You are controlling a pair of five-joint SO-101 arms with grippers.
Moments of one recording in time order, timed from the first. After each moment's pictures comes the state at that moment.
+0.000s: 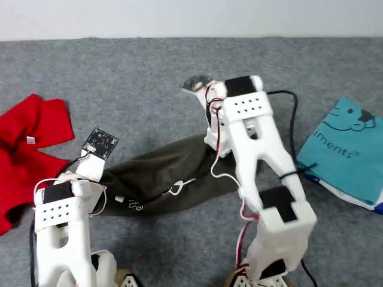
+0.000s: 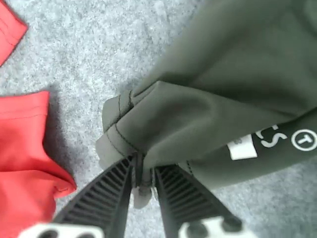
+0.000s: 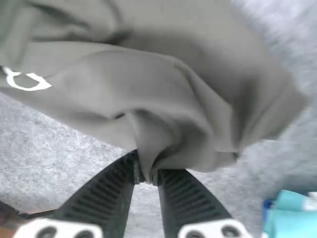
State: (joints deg) left arm -18.5 -40.9 63.7 62.2 -30.9; right arm -17.6 15.0 -18.0 100.5 28.0
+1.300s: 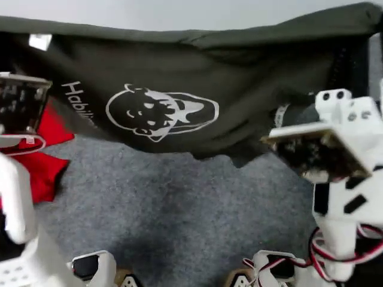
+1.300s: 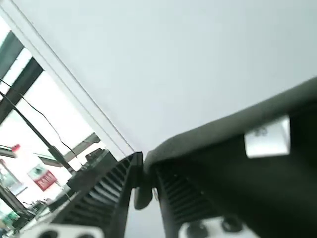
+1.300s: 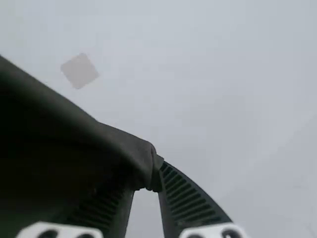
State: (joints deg) left arm -18.5 -41.7 -10.3 54.7 -30.5; right arm 3.3 -45.3 -18.1 51.9 51.5
